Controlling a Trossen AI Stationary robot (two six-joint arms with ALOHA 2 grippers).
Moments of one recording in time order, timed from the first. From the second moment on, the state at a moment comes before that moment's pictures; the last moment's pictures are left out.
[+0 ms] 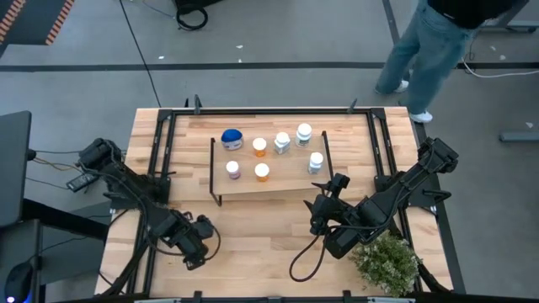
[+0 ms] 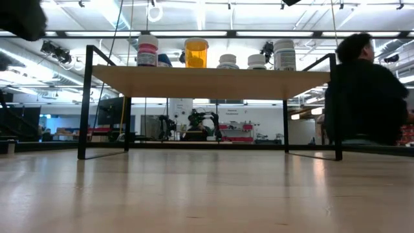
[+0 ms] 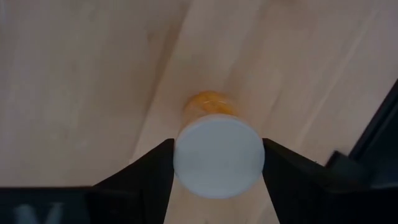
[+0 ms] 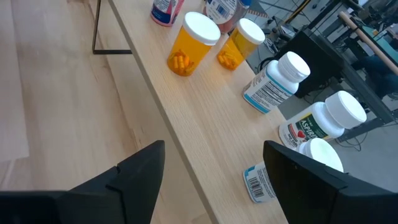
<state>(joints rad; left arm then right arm) -0.76 1.47 0.92 -0.78 0.00 -1.16 0.65 1.61 1.43 -1.15 1.01 0.77</state>
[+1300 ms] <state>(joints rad) -0.39 1.96 1.53 -0.95 -0.01 -0.47 0.68 1.62 1.43 -1.17 0.94 0.76</state>
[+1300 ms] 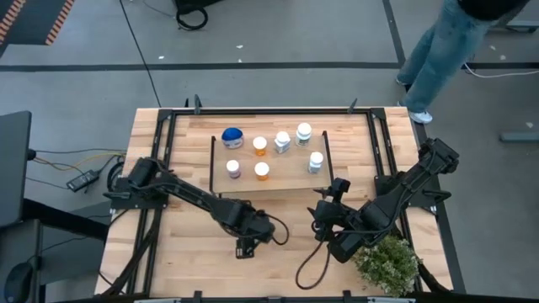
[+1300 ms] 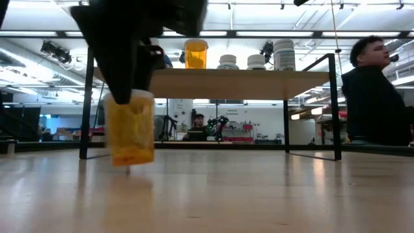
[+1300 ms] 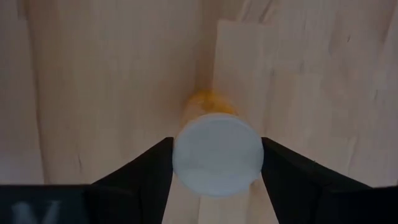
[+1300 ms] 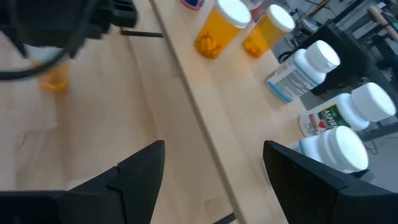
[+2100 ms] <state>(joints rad) -0.33 2.02 1.59 -0.83 -0.03 -0.30 0.77 1.62 1.43 -1.15 0.88 0.88</state>
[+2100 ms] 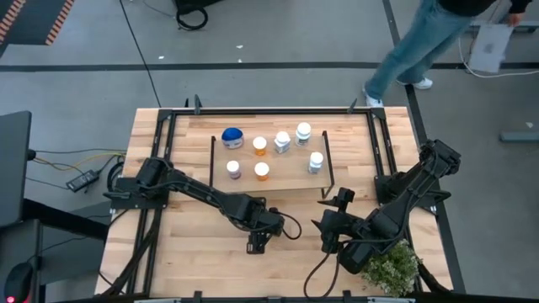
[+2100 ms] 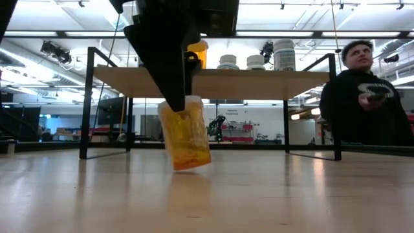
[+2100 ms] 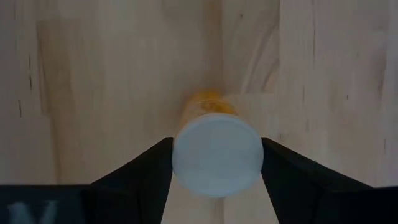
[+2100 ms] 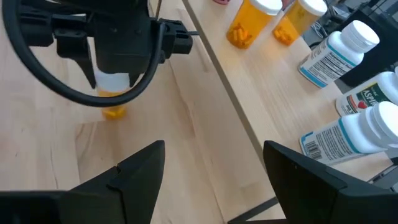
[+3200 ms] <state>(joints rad) -0.40 2.00 1.86 -1.11 -0.20 -0.22 0.78 1.62 1.43 -1.15 0.91 0.86</state>
